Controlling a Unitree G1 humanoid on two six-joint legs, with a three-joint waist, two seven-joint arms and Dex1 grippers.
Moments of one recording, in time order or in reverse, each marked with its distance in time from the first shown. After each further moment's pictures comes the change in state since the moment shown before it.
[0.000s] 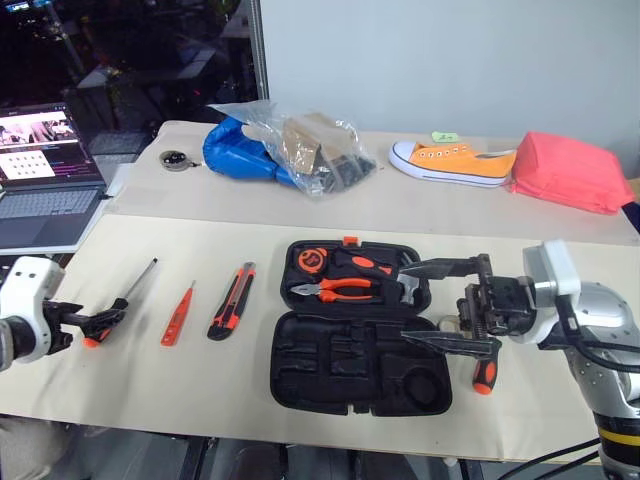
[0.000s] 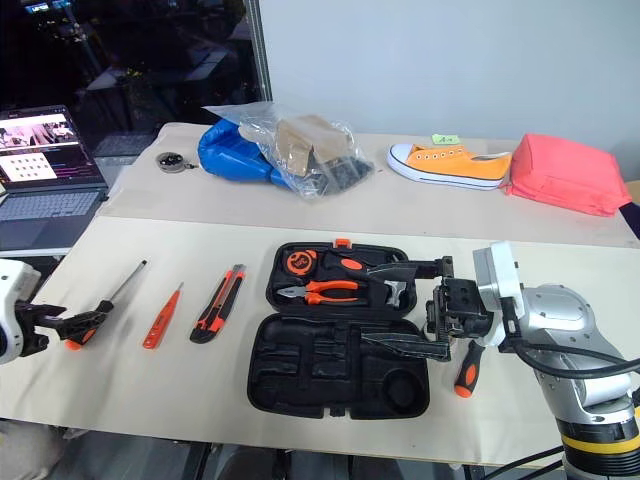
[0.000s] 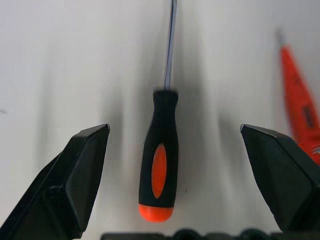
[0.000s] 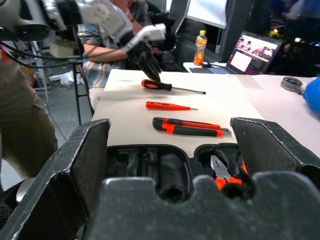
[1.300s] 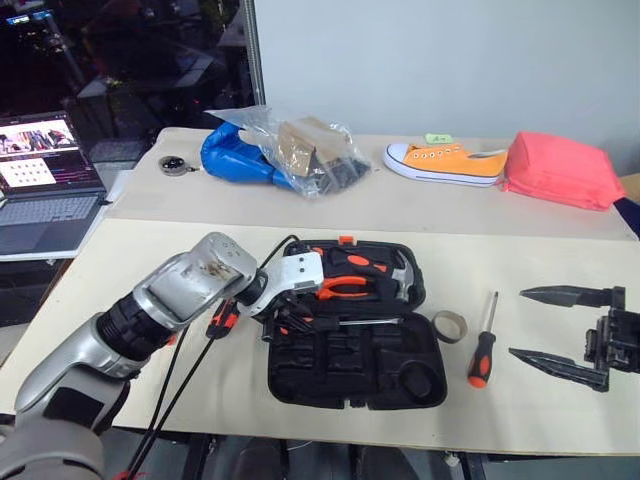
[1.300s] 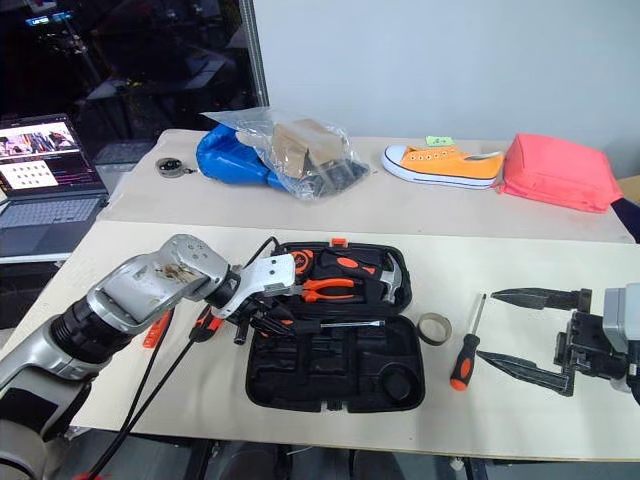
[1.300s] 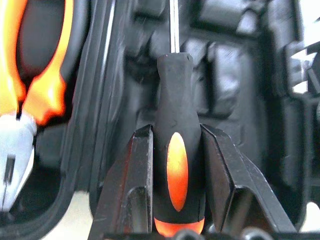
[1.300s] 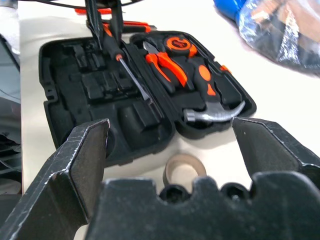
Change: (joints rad) left arm -0.831 -0.361 -0.997 -0.318 0.254 0.068 -0.523; right arm 0.380 -0.170 -0.439 0.204 -0.116 -0.172 0.171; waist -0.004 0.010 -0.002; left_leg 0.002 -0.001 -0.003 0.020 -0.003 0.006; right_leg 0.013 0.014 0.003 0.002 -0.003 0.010
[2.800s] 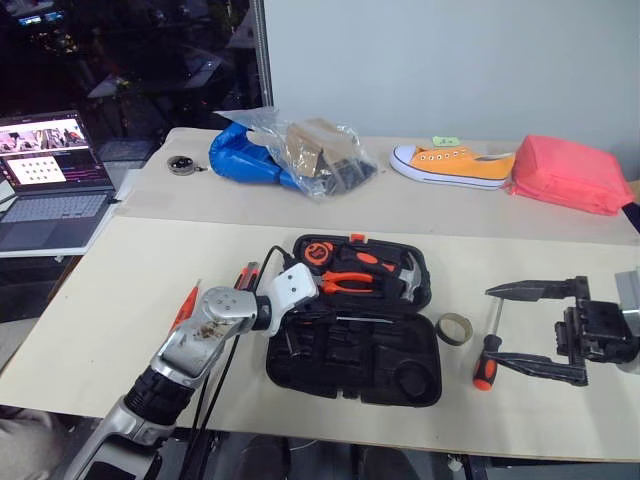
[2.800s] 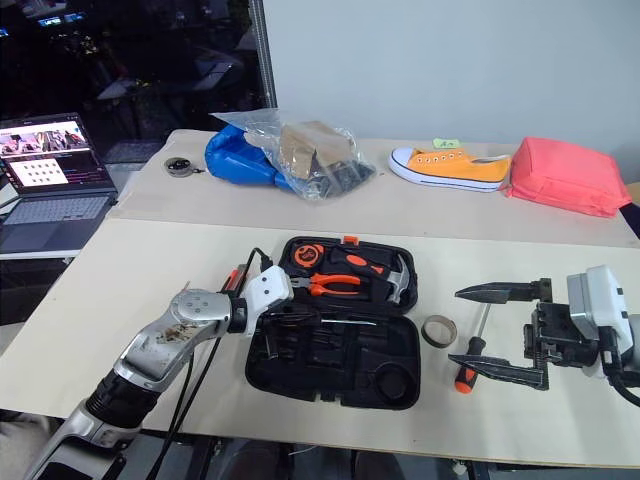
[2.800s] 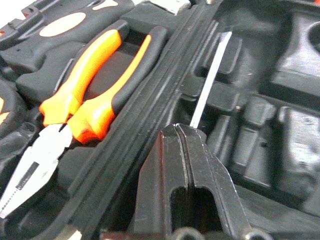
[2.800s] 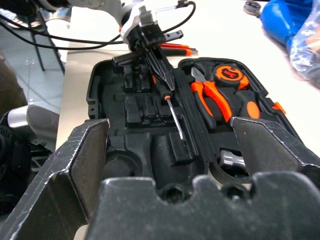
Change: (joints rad) left arm 0.460 -0.226 0.256 0.049 0.183 -0.515 0.306; right arm -0.067 -0.035 0.062 -0.124 0.072 0.136 -0.017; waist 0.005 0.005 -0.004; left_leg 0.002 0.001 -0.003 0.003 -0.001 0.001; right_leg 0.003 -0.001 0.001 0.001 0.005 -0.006
